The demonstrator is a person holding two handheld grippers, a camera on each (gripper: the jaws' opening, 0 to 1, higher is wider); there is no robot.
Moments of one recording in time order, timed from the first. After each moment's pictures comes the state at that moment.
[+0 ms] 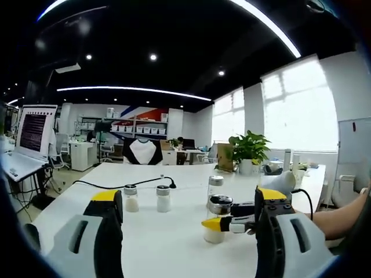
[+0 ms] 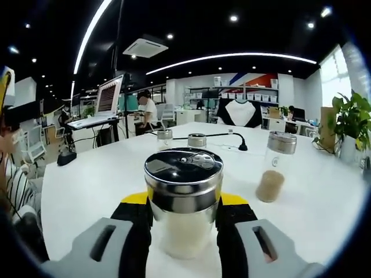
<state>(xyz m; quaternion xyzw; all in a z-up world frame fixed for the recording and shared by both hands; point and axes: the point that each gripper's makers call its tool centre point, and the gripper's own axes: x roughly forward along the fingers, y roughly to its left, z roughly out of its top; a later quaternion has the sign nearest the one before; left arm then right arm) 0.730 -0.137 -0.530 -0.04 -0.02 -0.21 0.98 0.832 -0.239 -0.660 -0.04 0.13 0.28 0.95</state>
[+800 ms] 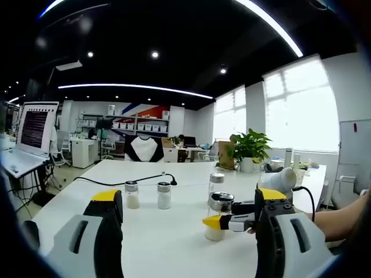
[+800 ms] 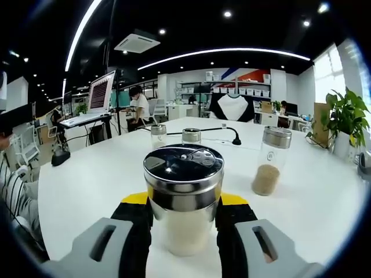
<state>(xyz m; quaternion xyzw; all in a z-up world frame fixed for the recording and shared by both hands) 0.732 -0.131 -0.538 -0.04 -0.01 -0.21 0.98 0.831 -0.242 -0.663 -0.04 0.16 0.26 0.95</state>
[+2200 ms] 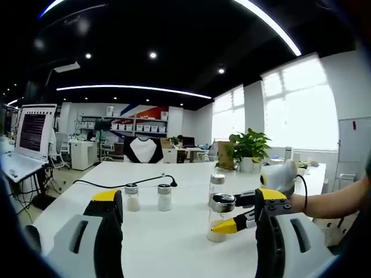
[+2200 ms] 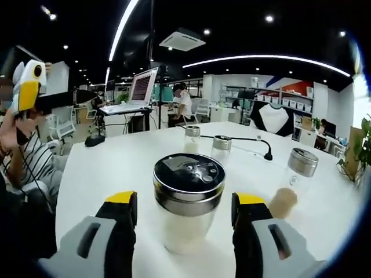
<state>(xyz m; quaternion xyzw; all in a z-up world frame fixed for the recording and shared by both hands) 0.736 -0.132 -0.534 -0.03 -0.02 -0.21 0.98 0.818 -0.232 -0.653 -0.11 0.13 0.44 0.88</state>
